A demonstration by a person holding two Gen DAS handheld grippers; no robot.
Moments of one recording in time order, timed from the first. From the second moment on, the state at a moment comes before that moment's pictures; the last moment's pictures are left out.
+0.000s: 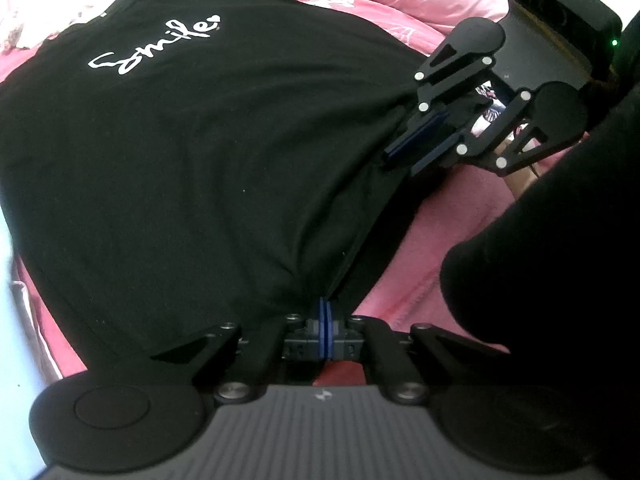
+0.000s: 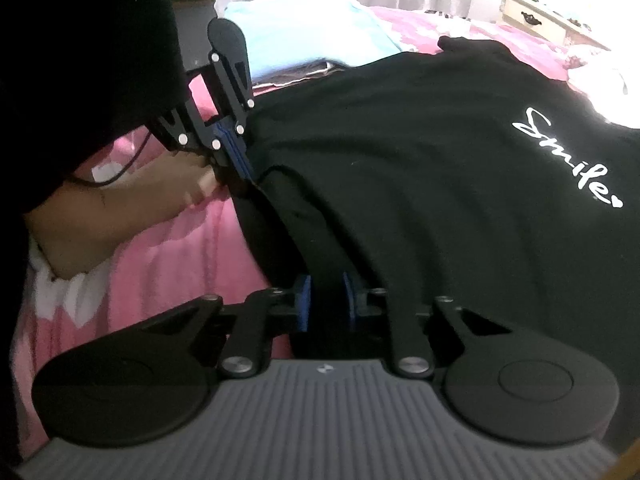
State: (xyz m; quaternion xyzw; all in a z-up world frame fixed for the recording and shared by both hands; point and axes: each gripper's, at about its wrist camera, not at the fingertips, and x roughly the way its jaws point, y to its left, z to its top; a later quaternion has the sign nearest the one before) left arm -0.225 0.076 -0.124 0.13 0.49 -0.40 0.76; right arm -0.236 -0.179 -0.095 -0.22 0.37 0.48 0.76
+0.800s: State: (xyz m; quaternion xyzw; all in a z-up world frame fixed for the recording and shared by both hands) left arm -0.229 0.080 -0.124 0.13 0.49 -0.41 0.76; right arm -0.240 -0.184 -0.097 -0.23 0.37 0.46 0.77
